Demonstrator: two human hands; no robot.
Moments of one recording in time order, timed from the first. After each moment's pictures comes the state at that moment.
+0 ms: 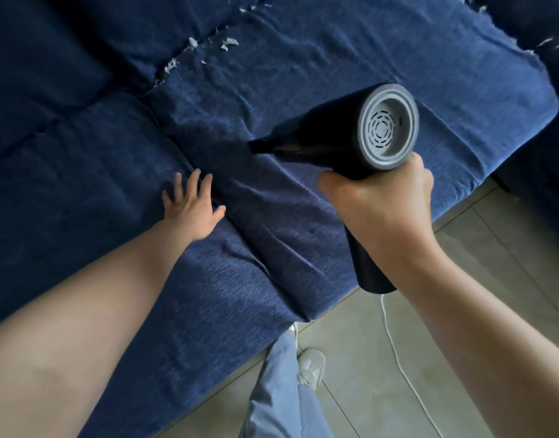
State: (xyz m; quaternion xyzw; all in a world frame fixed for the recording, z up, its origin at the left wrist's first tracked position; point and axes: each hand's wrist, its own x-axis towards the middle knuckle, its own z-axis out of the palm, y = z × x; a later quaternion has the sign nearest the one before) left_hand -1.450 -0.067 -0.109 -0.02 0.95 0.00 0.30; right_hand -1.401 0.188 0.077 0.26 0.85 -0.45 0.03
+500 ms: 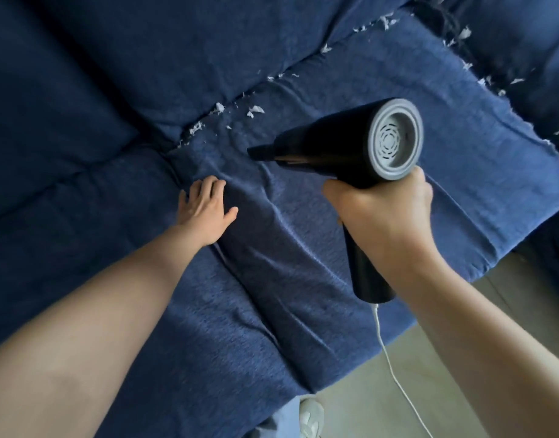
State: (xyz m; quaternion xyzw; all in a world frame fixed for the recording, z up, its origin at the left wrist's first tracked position) left_hand -1.568 -0.078 -0.092 0.01 0.98 0.05 0.21; right_hand -1.531 0.164 0.096 0.23 0.85 -0.46 0.03
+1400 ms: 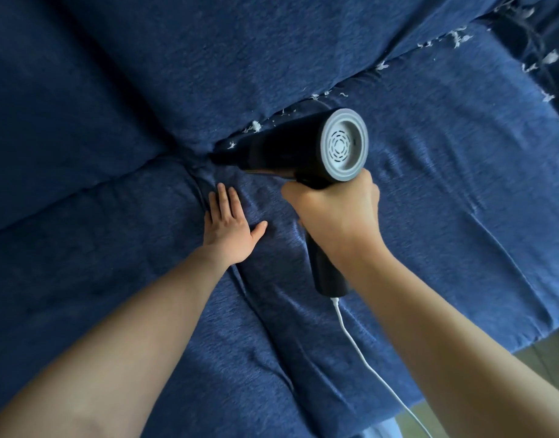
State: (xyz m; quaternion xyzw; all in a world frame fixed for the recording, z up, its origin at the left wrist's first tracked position) left_hand -1.602 -0.087 -0.131 -0.10 0.96 0.05 0.25; right_hand -1.633 0.080 0.048 0.18 0.83 -0.51 0.13
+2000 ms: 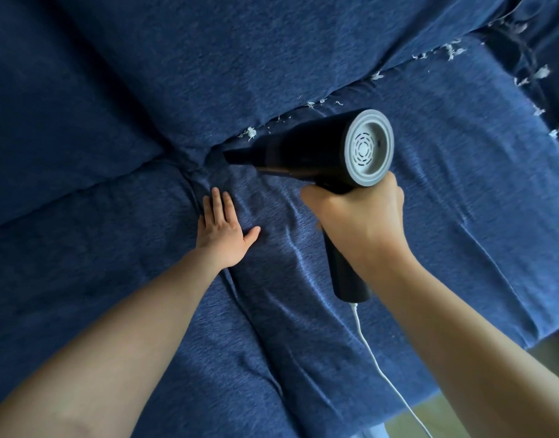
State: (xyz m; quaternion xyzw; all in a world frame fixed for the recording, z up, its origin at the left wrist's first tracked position) left_hand -1.605 -0.085 -0.127 -0.11 0.95 0.05 0.29; right_hand -1.641 0.109 0.061 0.17 0.85 -0.48 0.12
